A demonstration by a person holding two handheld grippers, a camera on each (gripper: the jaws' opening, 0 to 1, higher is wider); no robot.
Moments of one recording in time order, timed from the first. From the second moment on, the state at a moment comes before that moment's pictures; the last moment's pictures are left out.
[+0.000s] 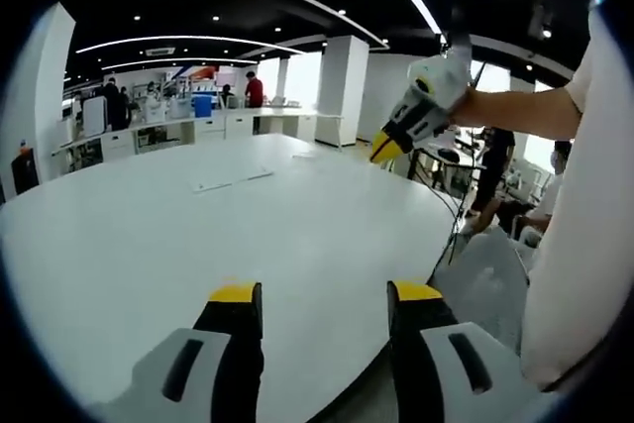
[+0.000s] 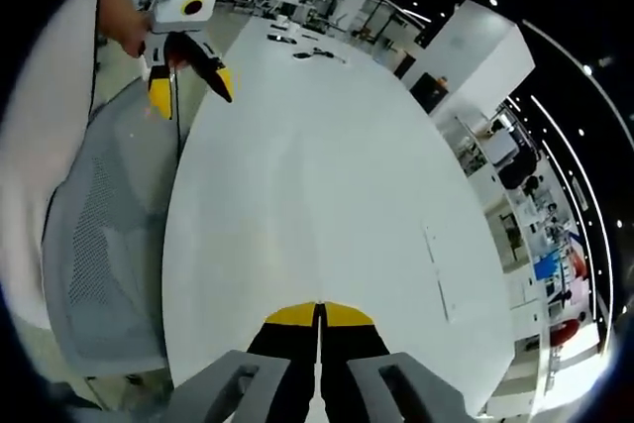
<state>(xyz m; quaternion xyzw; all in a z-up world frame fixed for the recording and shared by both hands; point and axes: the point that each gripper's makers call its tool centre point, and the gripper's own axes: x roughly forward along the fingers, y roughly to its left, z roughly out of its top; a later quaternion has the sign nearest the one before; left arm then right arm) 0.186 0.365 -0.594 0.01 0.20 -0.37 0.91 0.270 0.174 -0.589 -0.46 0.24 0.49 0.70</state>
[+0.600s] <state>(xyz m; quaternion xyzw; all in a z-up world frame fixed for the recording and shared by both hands) 0.224 0.339 -0.532 0.05 0.14 -0.43 0.89 0.254 0.174 -0.546 -0.47 0.24 0.49 0.70</state>
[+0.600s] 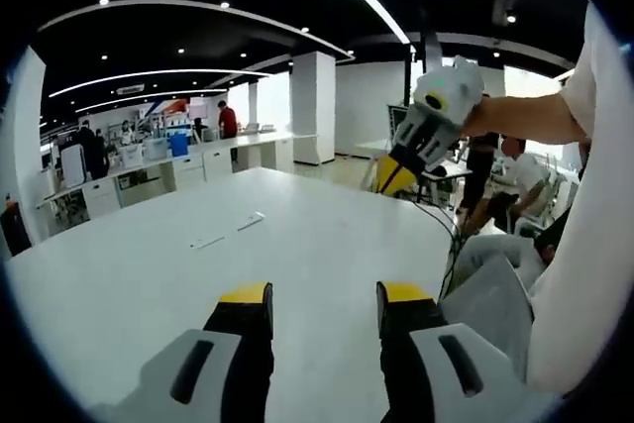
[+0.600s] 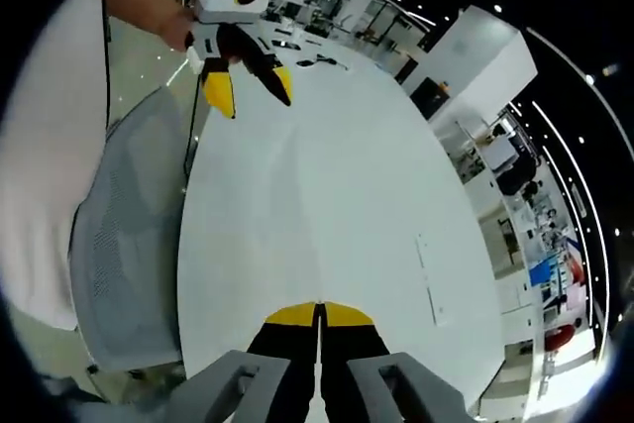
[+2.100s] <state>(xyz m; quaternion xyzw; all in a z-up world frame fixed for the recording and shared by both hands) 0.217 0.303 -0.486 0.14 0.11 -0.52 0.83 0.232 0.177 -0.507 -0.50 0.24 0.50 0.67</state>
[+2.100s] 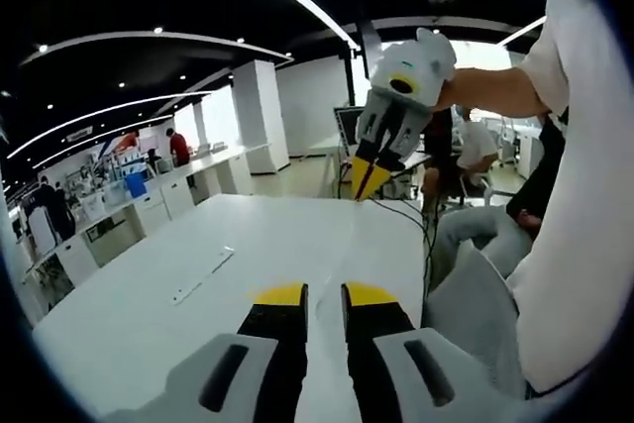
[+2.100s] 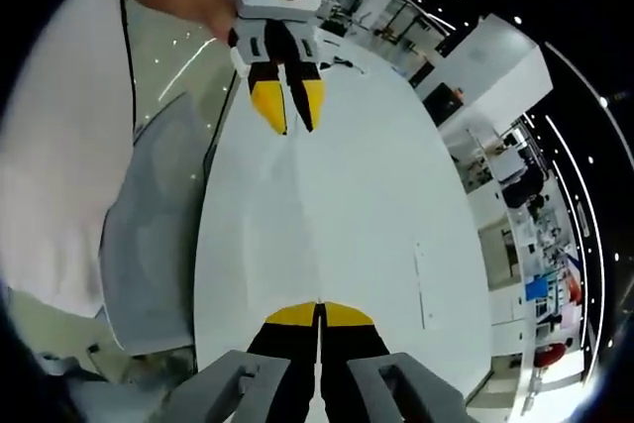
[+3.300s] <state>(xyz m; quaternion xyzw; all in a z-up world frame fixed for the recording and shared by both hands) 0.203 0.297 -0.513 0.37 0.21 -0.55 0.71 0.227 0.178 -0.514 -0.51 0.25 0.50 0.65</state>
